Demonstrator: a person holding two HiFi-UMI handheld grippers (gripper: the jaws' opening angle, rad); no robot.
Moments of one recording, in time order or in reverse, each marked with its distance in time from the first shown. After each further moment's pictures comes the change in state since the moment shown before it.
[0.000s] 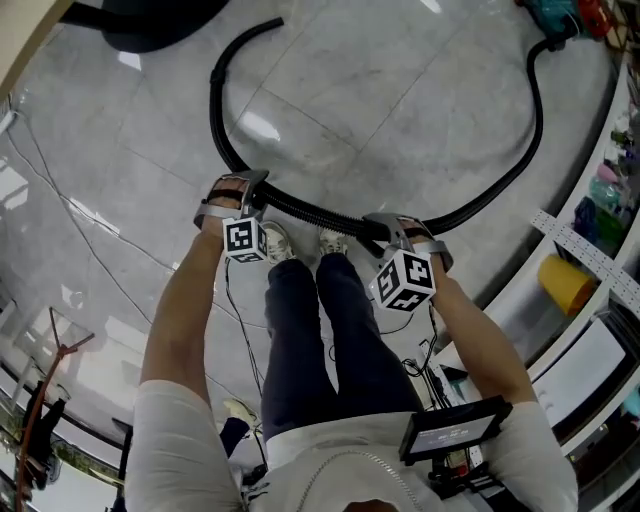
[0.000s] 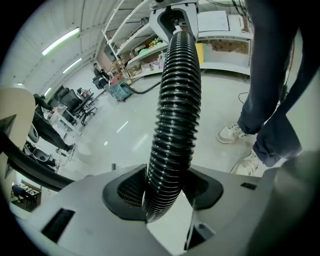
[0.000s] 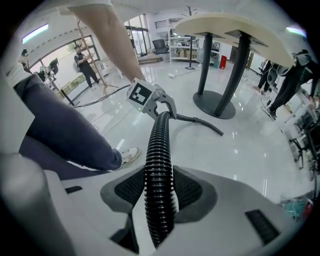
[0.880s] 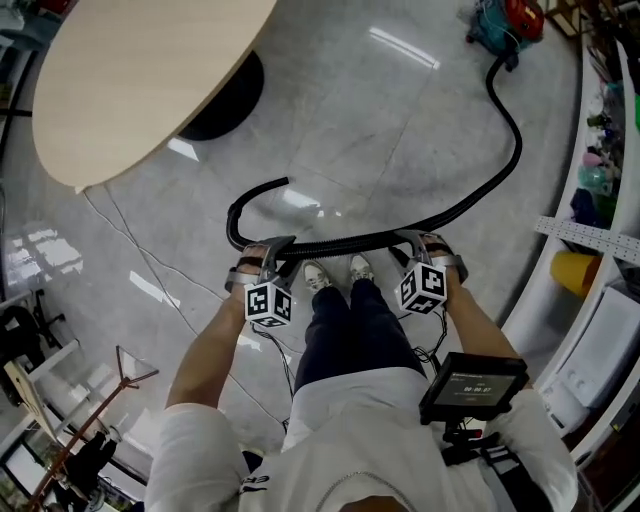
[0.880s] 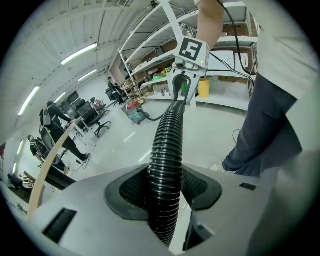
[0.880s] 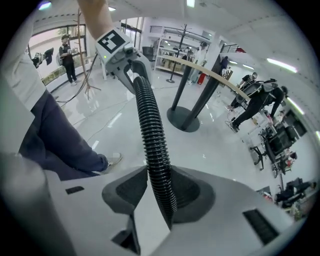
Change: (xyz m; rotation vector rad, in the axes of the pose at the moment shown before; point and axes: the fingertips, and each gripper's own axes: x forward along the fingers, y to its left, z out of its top) left arm -0.292 0.076 0.159 -0.081 -0.135 0.045; right arm -0.210 -0.007 0.015 0.025 -0.031 -0.326
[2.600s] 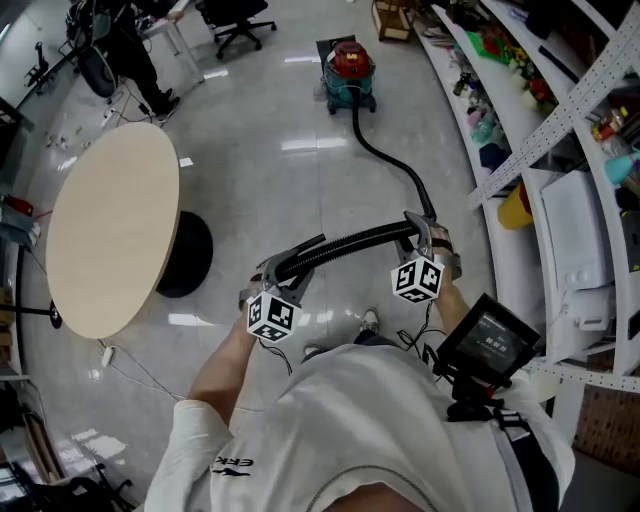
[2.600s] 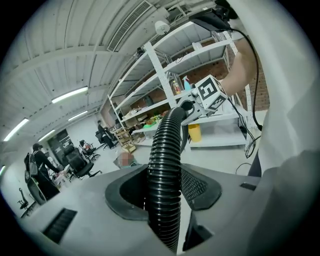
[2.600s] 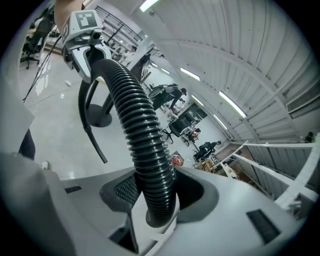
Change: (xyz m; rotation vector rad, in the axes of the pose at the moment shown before) left arm -0.089 0.049 0.325 0.162 -0.456 -0.080; right arm -0.320 -0.099 -0.128 0.428 0.093 -0.924
